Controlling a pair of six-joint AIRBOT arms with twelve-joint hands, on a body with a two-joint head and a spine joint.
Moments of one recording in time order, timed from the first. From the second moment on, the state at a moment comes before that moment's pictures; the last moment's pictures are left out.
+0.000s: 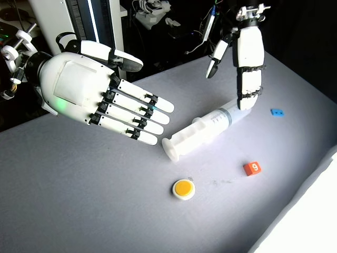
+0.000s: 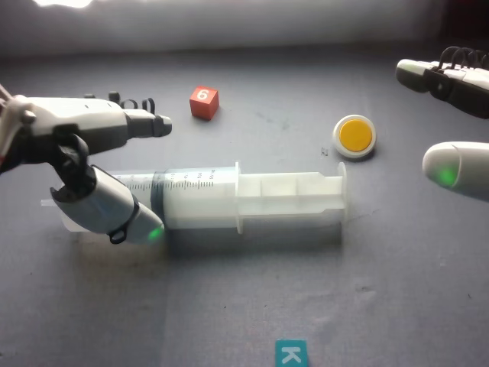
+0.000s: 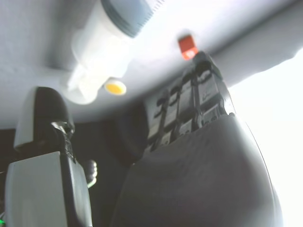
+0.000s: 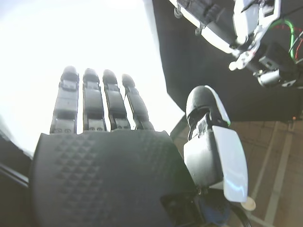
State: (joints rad) left arm 0.32 -0.75 0.75 0.73 0.48 -0.21; right arm -0.80 -0.59 0.61 0.16 0.88 -0.55
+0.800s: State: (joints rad) left arm 0.48 -0.98 0.96 0.75 0.42 -0.21; right arm -0.80 -0.59 0.61 0.16 0.91 -0.55
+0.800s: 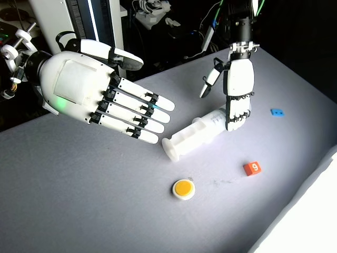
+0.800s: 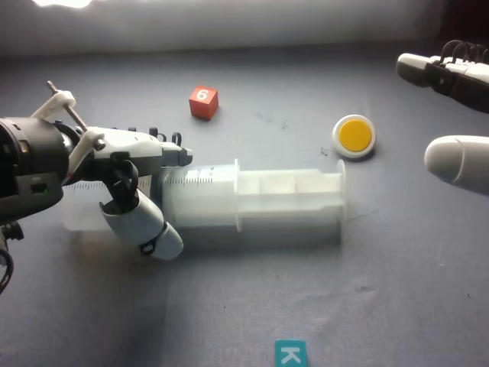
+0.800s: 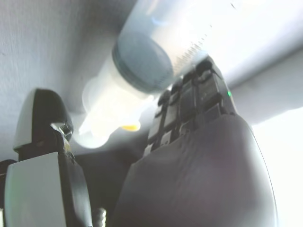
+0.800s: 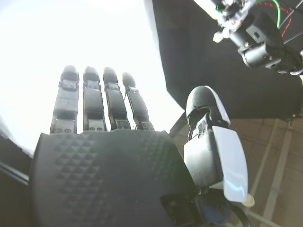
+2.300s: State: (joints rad) left arm 0.56 -1.03 1.02 0.74 0.32 -0.22; right arm -0.82 -0.59 0.61 0.16 0.95 -0.55
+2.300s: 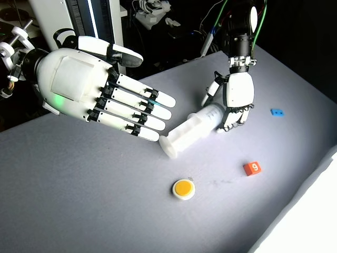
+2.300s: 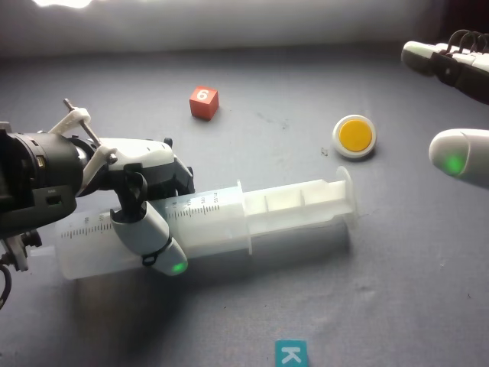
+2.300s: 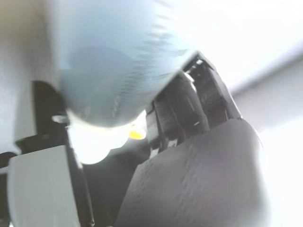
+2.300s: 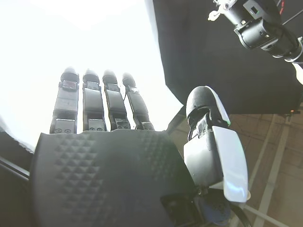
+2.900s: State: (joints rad) left arm 0.47 -0.94 0.99 0.69 0.30 -0.21; right arm -0.81 -0.63 0.61 0.21 0.96 -0.56
